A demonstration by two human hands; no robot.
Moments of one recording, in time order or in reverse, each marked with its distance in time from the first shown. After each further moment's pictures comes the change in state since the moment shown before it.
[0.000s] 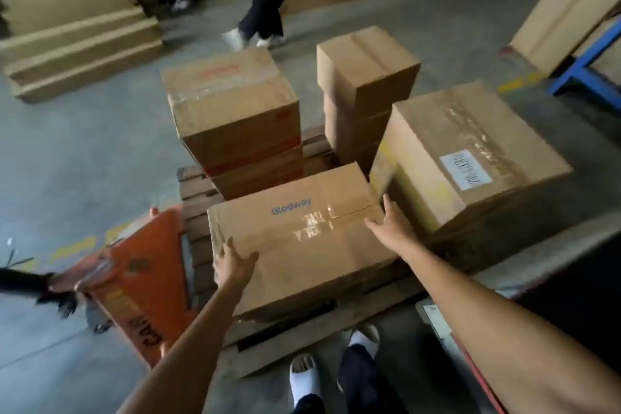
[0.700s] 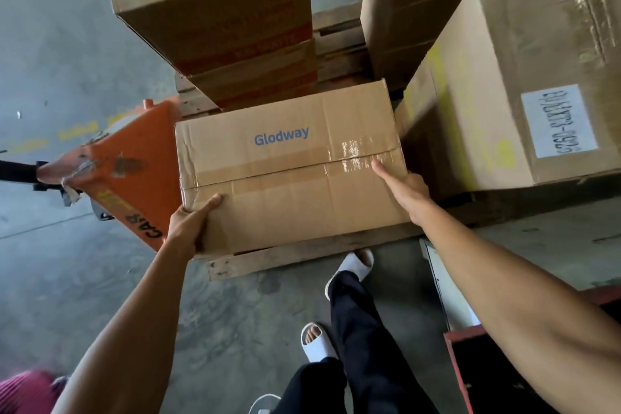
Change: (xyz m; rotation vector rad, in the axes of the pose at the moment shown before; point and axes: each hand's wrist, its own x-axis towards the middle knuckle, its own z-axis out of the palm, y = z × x) left_hand 0.022 -0.028 0.023 -0.461 0.017 -0.561; right_hand 0.105 0.066 0.047 0.426 -0.231 0.391
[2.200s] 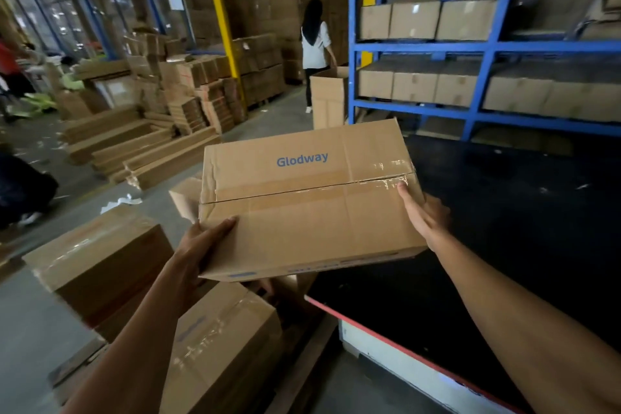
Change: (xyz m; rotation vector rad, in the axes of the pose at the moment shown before) left_hand -0.403 0.012 -0.026 0.238 -0.834 1.078; right_hand -0.485 0.279 -0.201 0.514 0.977 -0.346
